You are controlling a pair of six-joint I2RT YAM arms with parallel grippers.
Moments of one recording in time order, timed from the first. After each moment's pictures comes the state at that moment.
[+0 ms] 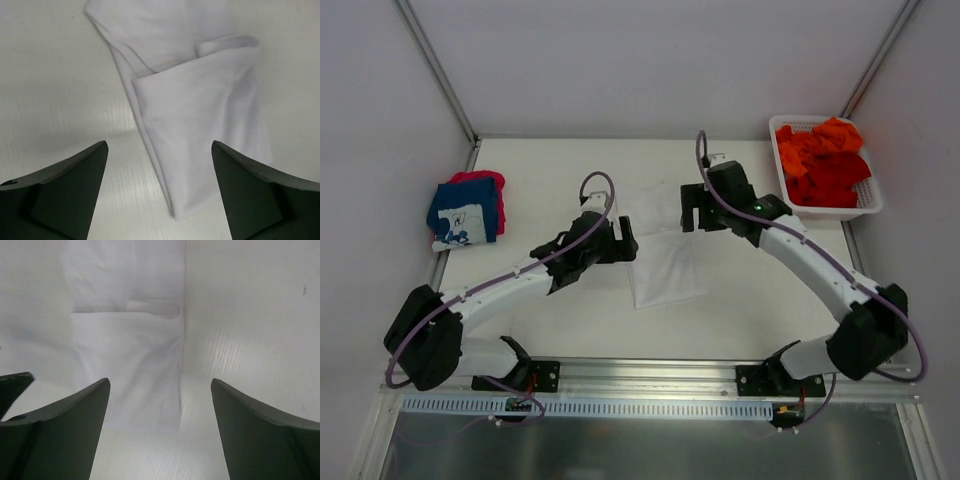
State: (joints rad) left arm -0.71 1.34 0.77 -0.10 -0.22 -0.62; right arm 0.57 1.52 1.24 -0.62 0.12 0.31
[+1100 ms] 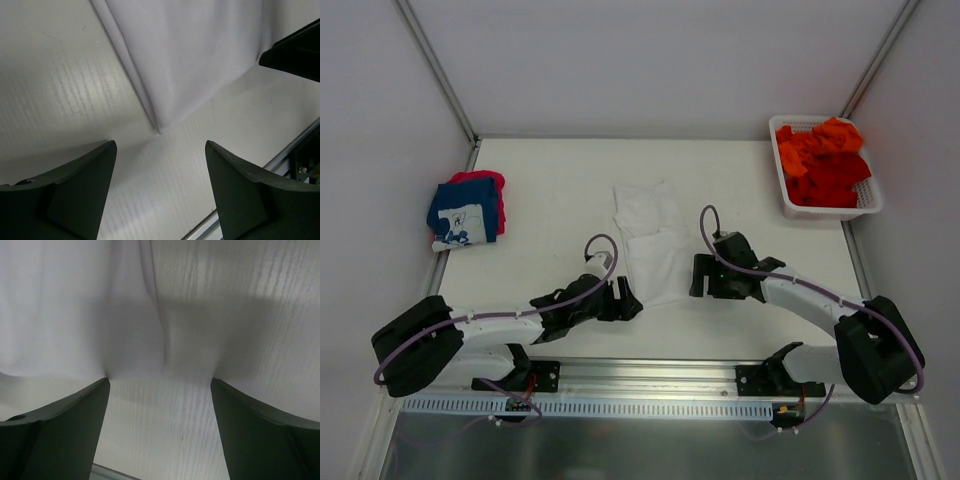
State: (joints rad) left arm -0.96 1.16 0.31 0.22 -0.13 -0.84; right arm 0.58 1.27 0.61 -0.40 -0.02 0.54
